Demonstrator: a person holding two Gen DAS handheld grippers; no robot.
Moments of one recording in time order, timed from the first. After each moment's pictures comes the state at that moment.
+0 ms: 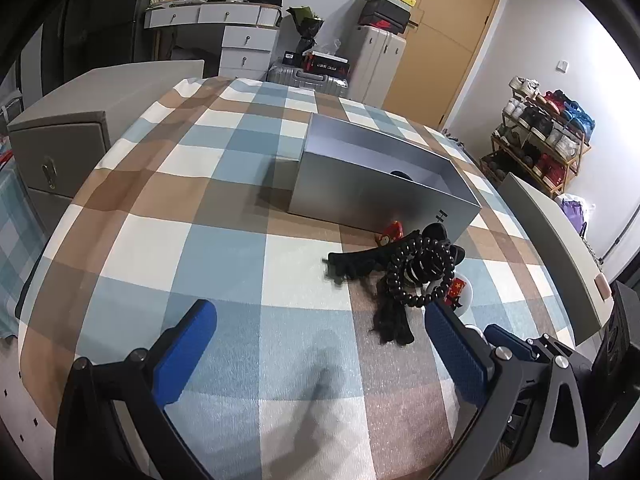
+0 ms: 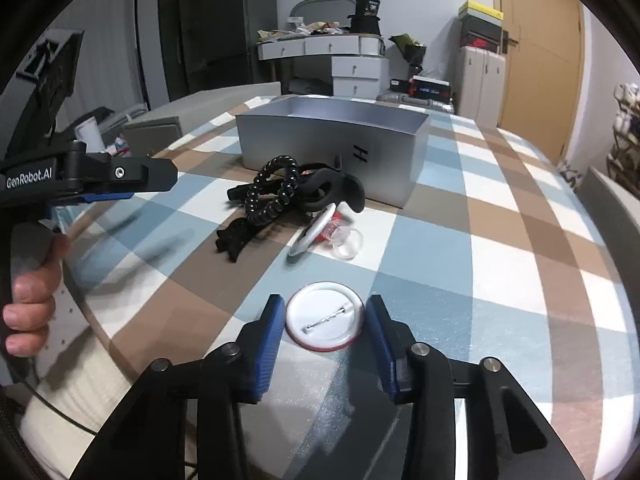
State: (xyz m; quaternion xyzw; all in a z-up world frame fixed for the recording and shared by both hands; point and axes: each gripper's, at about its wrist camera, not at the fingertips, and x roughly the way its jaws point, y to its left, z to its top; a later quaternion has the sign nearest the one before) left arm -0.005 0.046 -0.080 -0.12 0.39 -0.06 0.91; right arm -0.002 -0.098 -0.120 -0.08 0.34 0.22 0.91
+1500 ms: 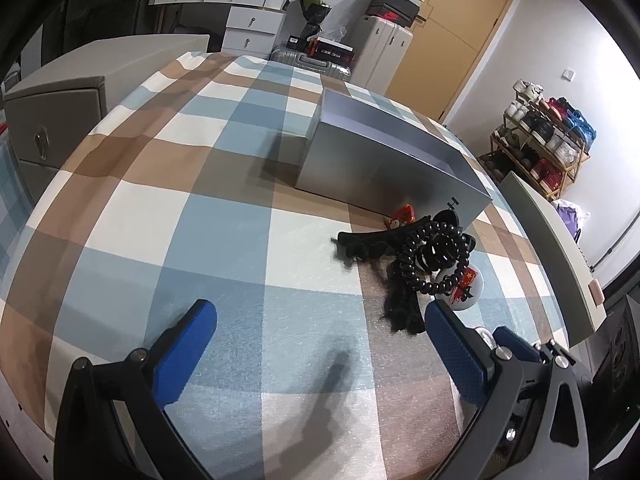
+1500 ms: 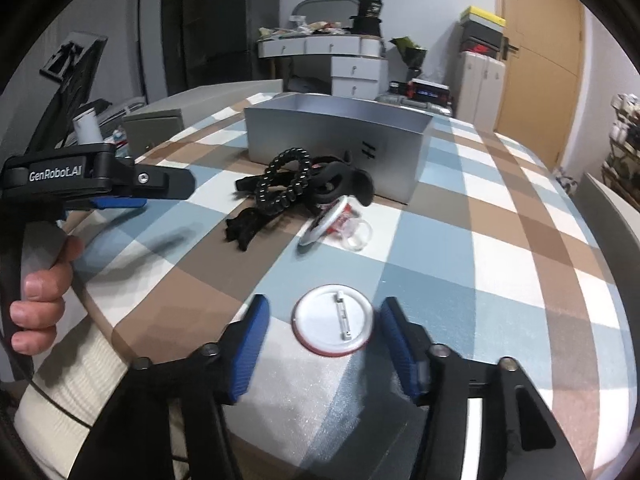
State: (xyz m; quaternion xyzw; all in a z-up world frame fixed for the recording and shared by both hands) left arm -0.005 0.055 -0.094 -0.15 0.41 -0.07 0.90; right arm -0.014 -0.091 -0.122 -0.10 0.34 0.21 0.91
